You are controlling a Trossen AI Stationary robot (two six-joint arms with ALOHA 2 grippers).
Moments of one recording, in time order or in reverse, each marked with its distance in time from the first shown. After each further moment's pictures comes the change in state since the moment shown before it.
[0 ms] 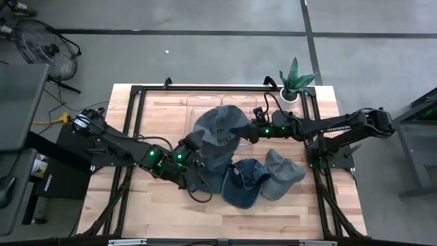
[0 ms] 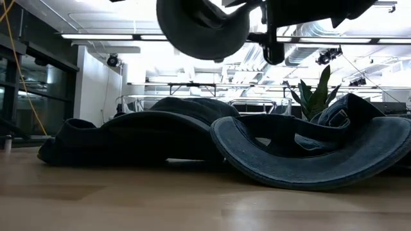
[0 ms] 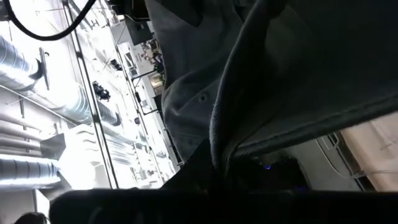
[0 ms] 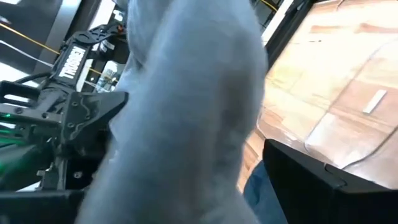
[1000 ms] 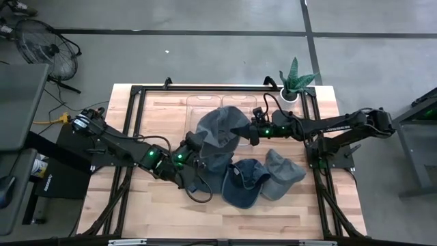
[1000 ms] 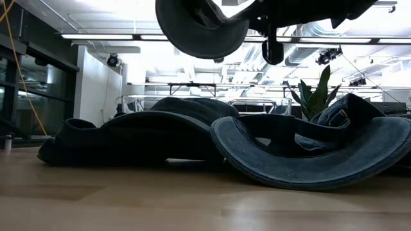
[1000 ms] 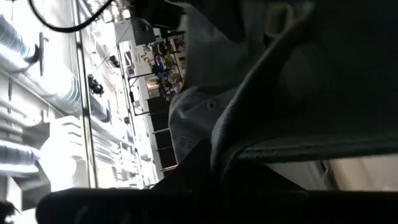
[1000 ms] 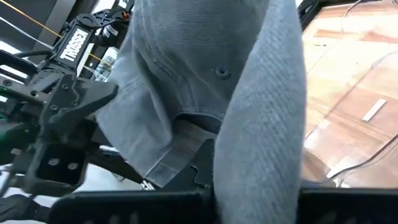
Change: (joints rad) left arm -0.001 -0.001 0.000 0.122 0.041 -0.053; right arm -0.002 -0.002 0.000 -0.008 -0.033 -0.085
